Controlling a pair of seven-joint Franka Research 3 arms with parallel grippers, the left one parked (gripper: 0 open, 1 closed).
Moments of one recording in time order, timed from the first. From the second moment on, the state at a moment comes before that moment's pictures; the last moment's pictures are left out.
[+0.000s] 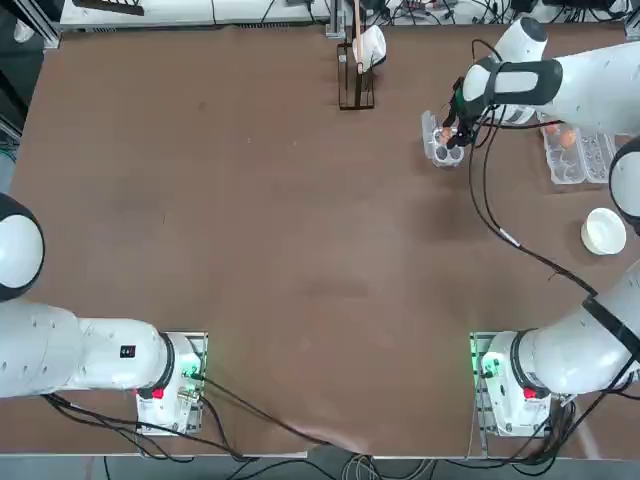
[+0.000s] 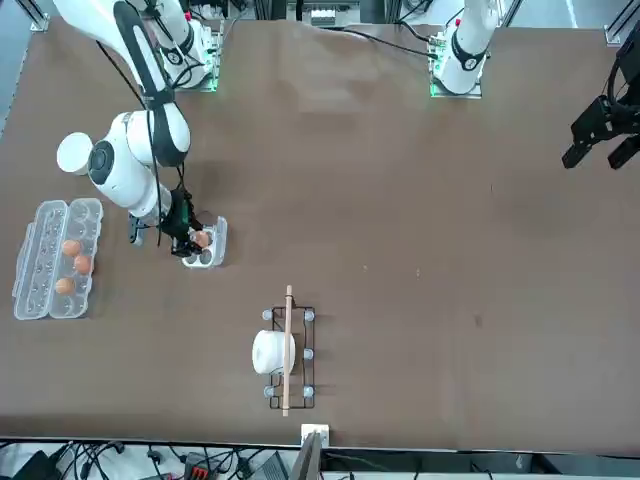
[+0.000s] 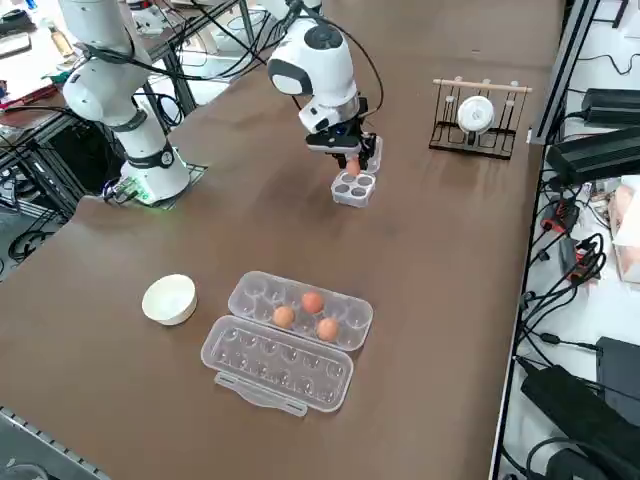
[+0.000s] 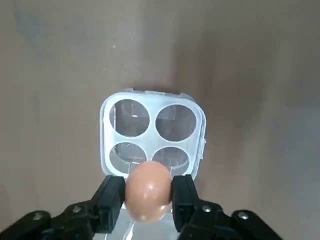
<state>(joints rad) 0.17 0.29 0.03 -2.20 0.34 2.54 1.41</state>
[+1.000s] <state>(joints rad) 0.19 0.32 0.03 -2.22 0.36 2.56 1.41</state>
